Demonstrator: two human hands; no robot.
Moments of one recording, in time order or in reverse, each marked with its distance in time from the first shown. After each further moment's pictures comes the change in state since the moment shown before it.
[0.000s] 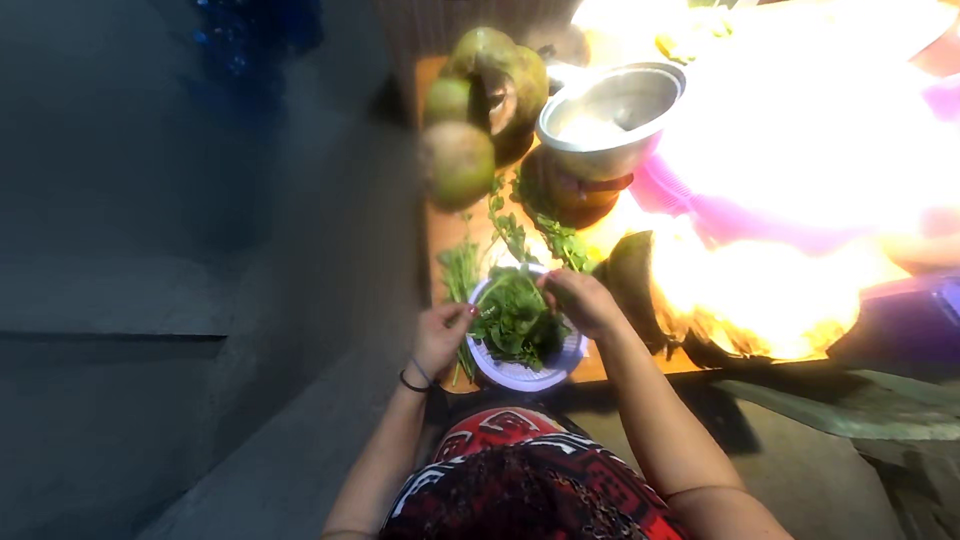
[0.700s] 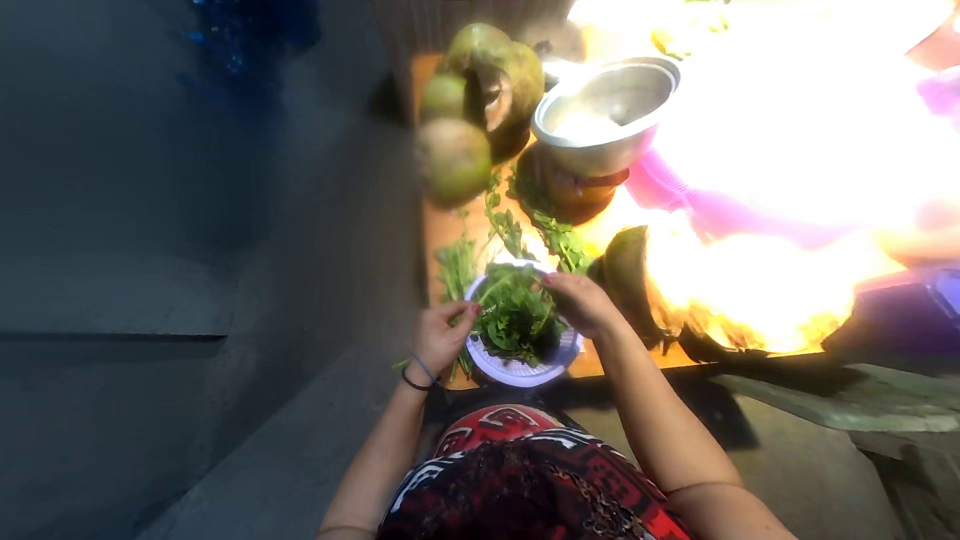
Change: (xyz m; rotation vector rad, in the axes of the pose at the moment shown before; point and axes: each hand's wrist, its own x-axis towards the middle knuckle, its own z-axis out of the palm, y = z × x) left_hand -0.002 -0.001 0.008 0.065 -0.019 0.062; right_hand -0.005 0.005 -0.005 0.027 -0.035 0.056
